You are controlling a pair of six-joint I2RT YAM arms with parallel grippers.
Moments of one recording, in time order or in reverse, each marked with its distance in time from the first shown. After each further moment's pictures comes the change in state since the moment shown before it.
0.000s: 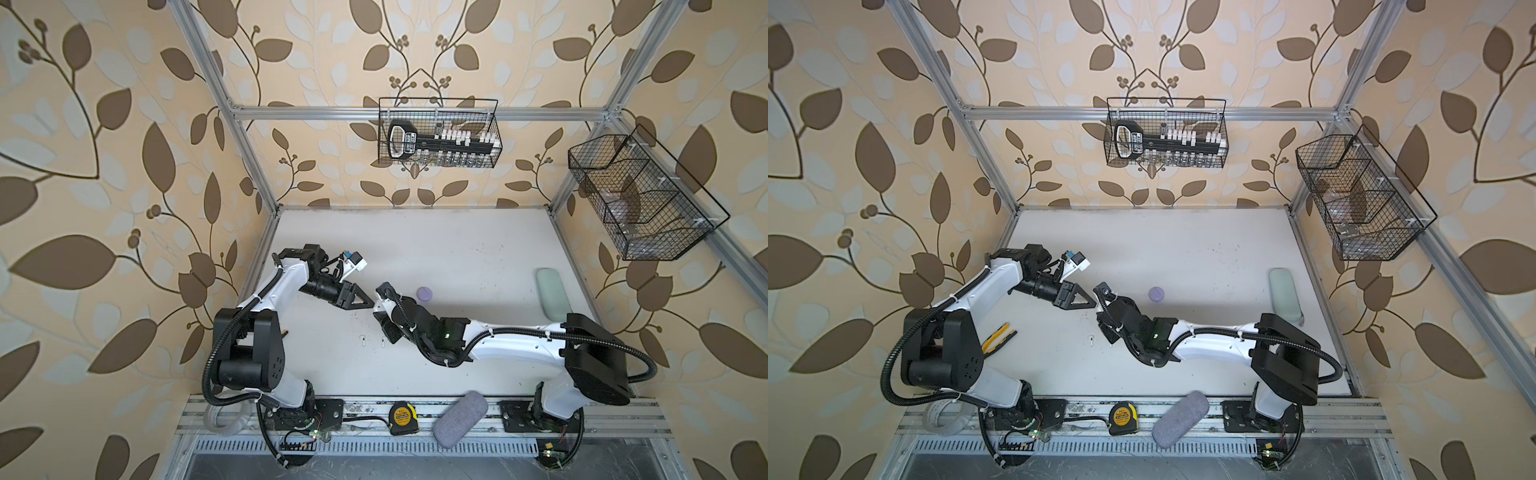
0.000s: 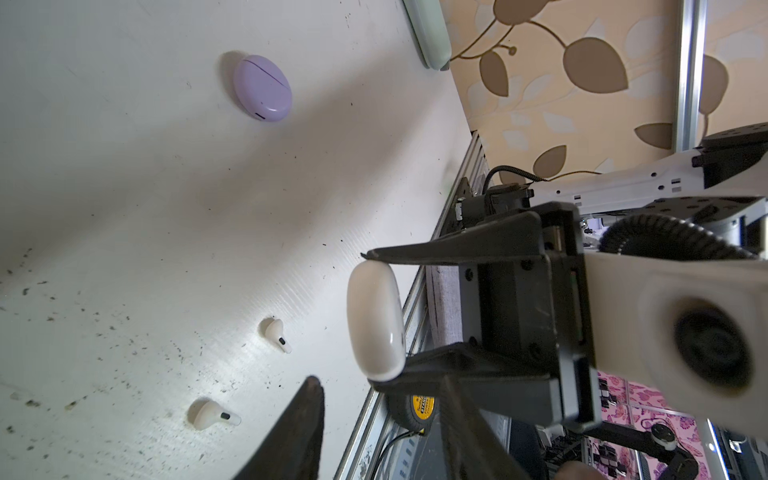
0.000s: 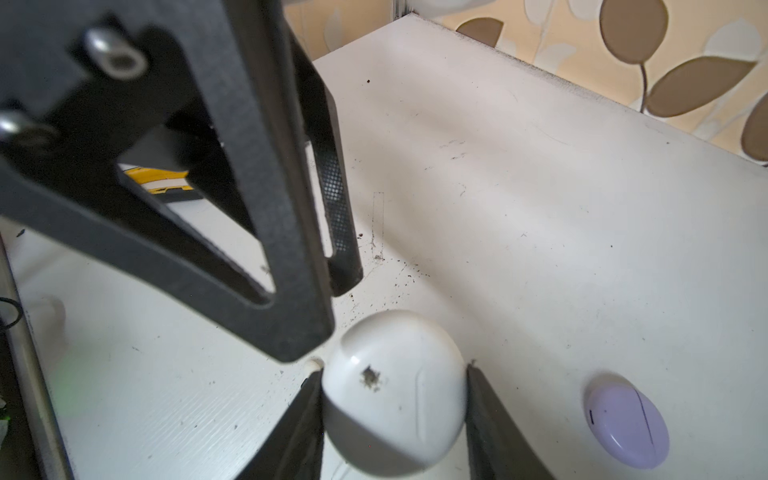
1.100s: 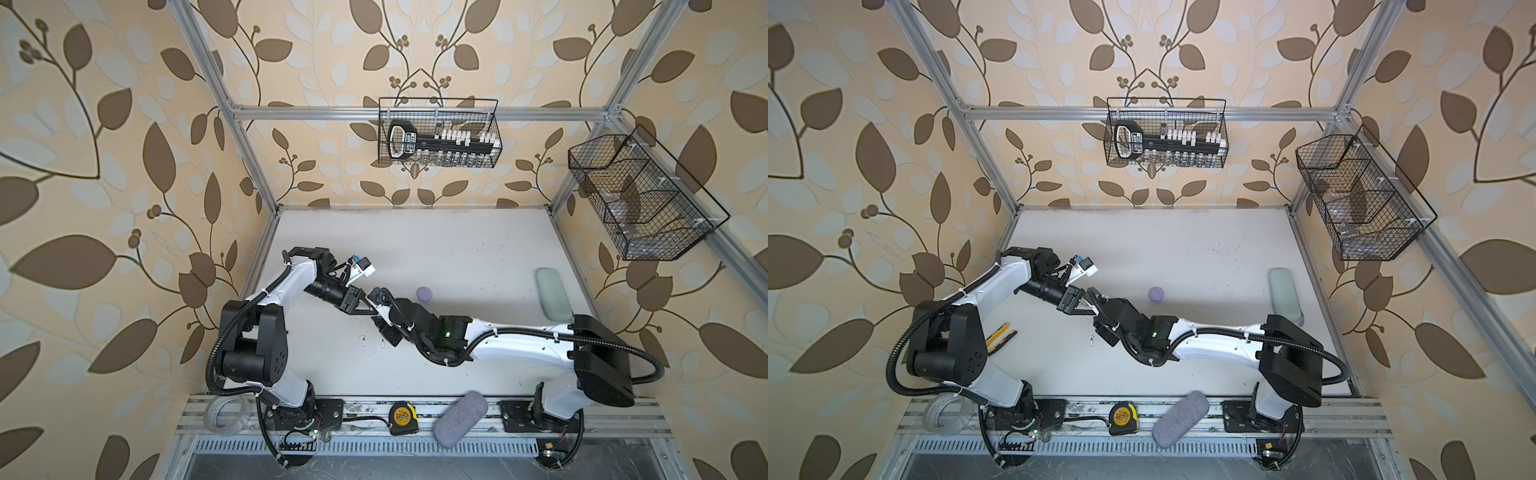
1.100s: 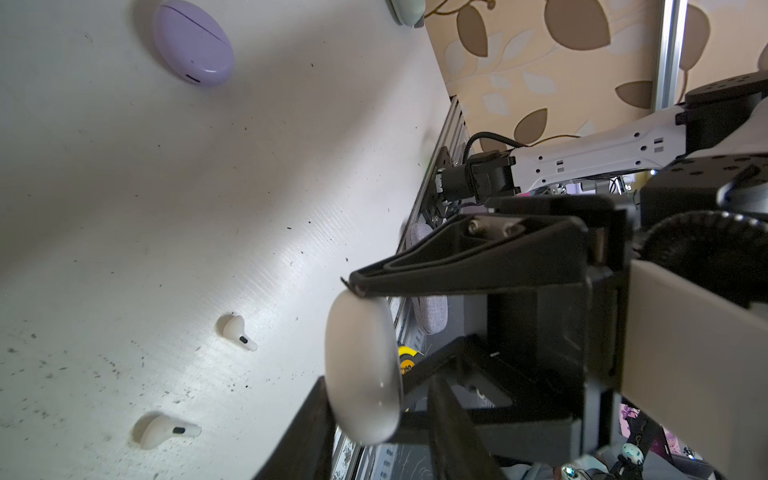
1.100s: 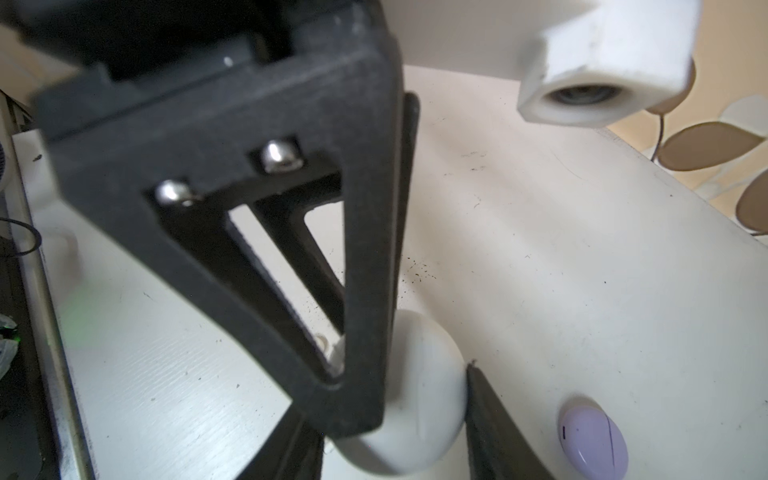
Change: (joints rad) left arm -0.059 0.036 0.014 -0.087 0.018 0.097; right arm 0.019 -0.019 0.061 -0.113 -0.035 -0.164
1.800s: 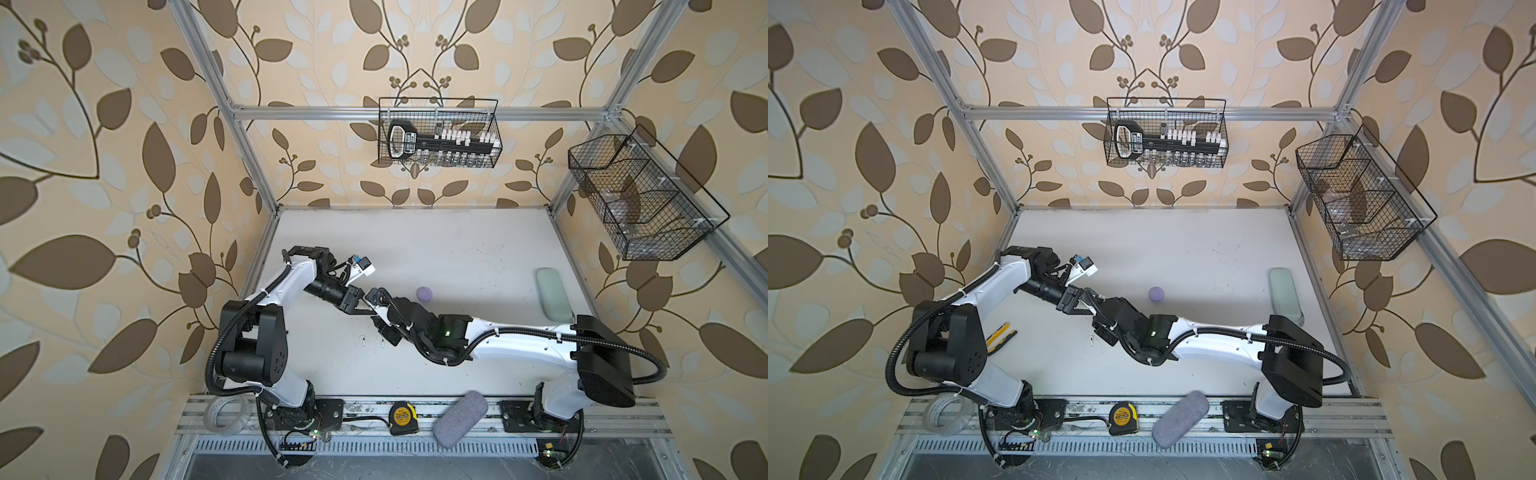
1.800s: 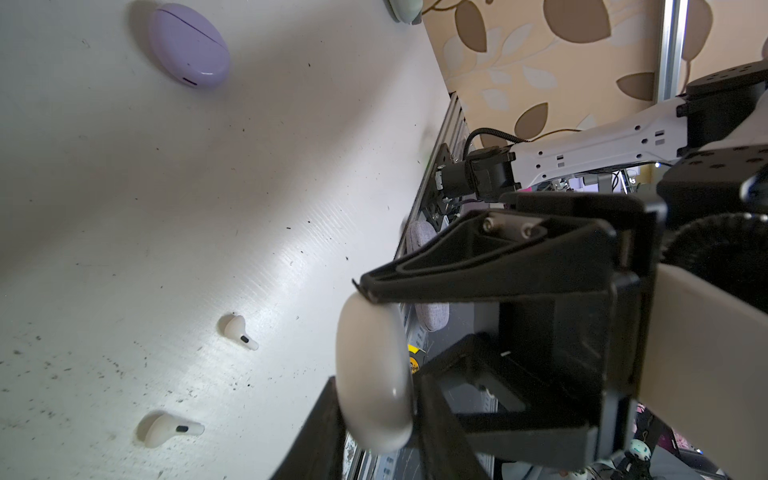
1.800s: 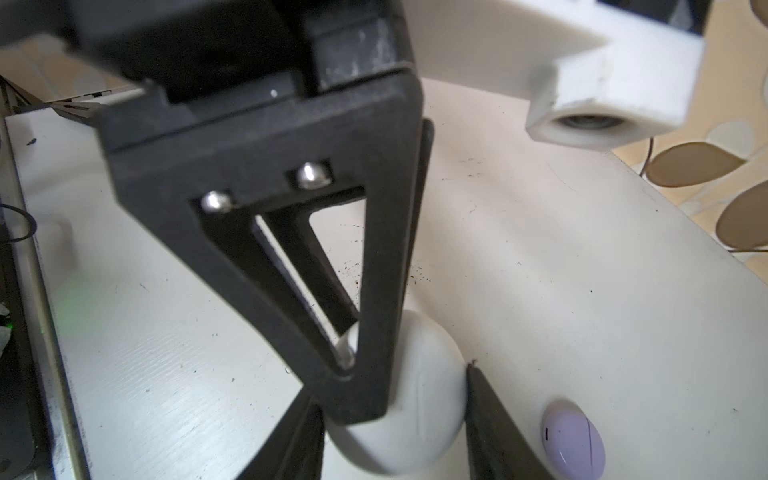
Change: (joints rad) left arm -0.006 0.000 0.010 -0.019 -0.003 0.023; right arm 0.005 -0.003 0.030 -0.040 0.011 -0.038
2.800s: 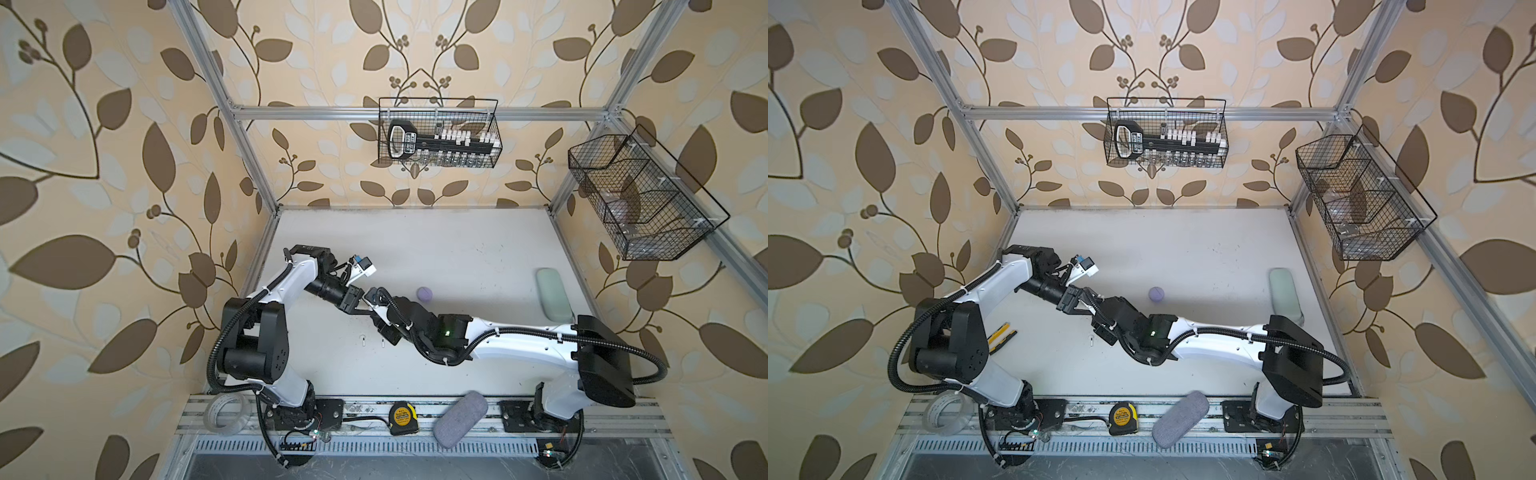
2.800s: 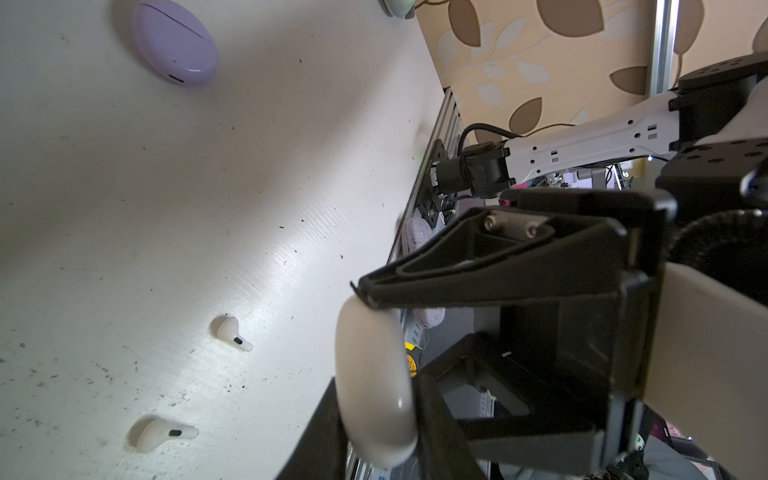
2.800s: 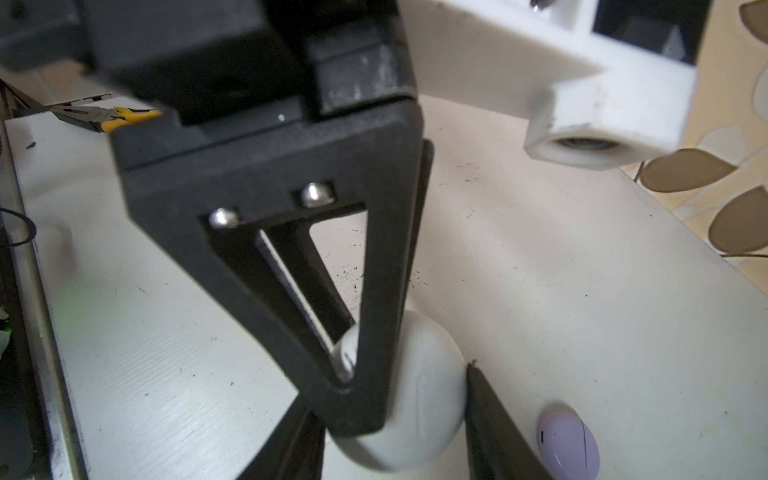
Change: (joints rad) left arm -0.006 0.019 0.013 -0.033 0.009 0.033; right arm 0.001 0.000 0.010 -0.004 0.008 -0.007
